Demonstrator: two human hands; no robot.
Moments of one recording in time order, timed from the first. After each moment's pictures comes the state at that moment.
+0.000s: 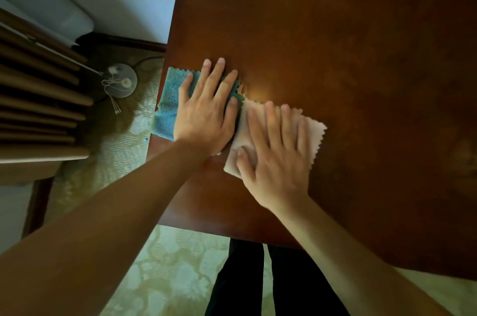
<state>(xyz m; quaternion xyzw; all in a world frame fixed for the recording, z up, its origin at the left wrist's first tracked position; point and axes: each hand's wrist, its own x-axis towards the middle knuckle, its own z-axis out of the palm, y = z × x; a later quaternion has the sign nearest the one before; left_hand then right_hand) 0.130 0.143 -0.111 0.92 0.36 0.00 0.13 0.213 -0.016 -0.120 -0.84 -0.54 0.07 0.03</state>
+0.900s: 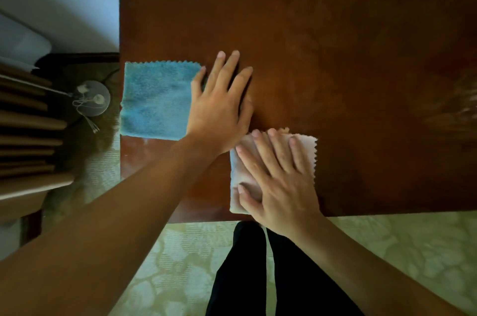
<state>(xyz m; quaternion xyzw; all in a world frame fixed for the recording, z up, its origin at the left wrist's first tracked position) 0.165 0.091 -0.108 0.96 0.24 0.06 0.16 0.187 -0.110 -0.128 -0.82 -0.56 0.04 0.09</state>
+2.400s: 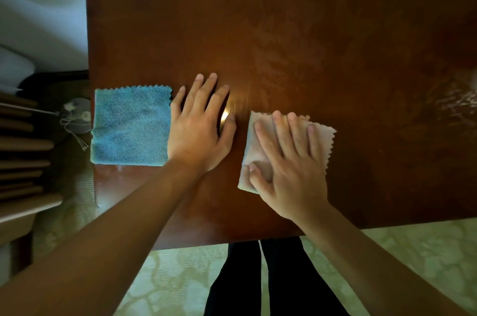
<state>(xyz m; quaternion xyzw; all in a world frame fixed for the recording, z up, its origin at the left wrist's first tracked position) 0.178 0.086 -0.124 0.95 0.26 0.10 0.14 0.254 -0.110 -0.126 -0.87 -0.48 0.00 0.08</state>
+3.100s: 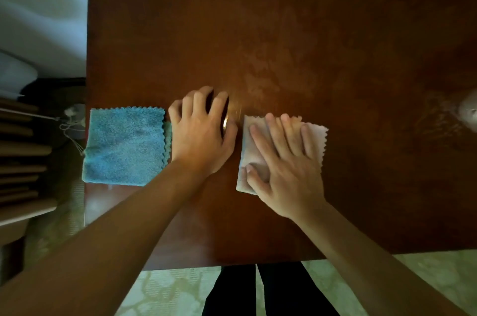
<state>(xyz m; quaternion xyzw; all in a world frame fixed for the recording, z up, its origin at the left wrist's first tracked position) 0.220 0.089 -0.111 0.95 0.30 0.07 0.08 0.301 -0.094 -0.126 -0.85 -0.52 0.01 0.07</state>
